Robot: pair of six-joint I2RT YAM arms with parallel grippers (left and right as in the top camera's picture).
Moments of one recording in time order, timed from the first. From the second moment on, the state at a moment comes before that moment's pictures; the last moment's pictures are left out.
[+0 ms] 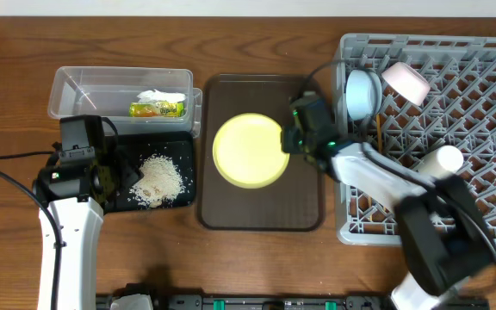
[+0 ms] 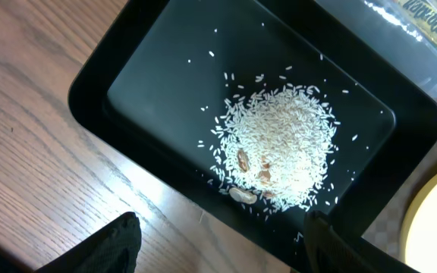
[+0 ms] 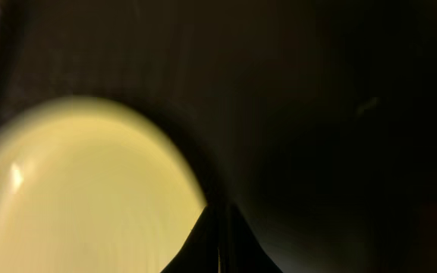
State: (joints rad) left arm 0.17 1.18 1.01 -1.05 -0.11 -0.54; right arm 0.48 1.76 1.02 -0.11 0.02 0.41
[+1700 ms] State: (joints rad) left arm 0.17 1.18 1.01 -1.05 -0.11 -0.54; right arm 0.50 1.78 1.03 -0.26 -0.05 0.31
